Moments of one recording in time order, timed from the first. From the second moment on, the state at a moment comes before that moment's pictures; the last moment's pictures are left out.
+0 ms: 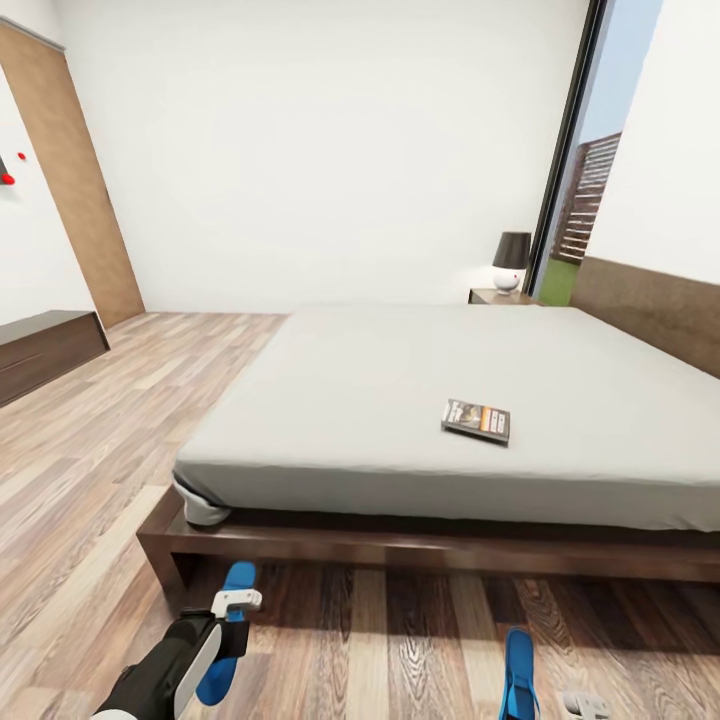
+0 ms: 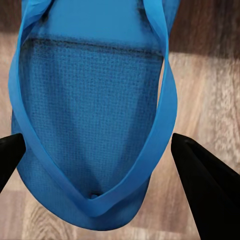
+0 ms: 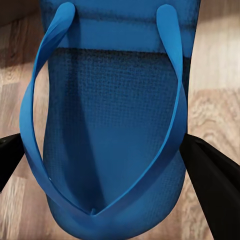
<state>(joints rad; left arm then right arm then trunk) -0.45 0.04 -0.09 -0.65 0.17 0.59 0.12 -0.33 -0.27 -0.20 -0.23 -0.13 0.02 0.82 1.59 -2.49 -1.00</state>
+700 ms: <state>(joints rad) -0.45 0.02 -0.08 -0.52 0.18 0.46 0.11 -0.33 -0.46 -0.21 -0.74 -0.36 0.79 1.16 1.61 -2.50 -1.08</state>
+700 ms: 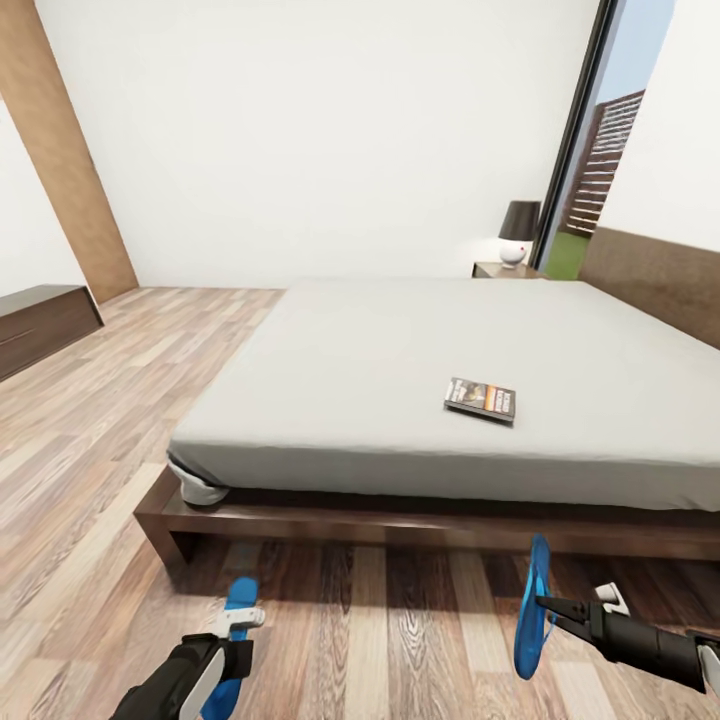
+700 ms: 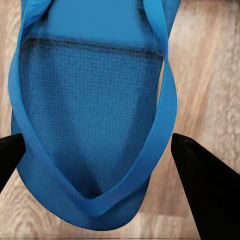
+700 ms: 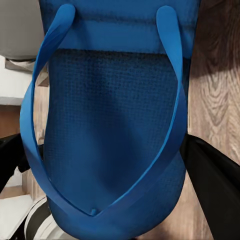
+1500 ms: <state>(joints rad) -0.48 0.03 -0.08 -0.63 0.17 0.67 0.11 -0.33 -0.46 -0.20 -0.74 -0.37 0.80 1.16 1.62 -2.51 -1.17</state>
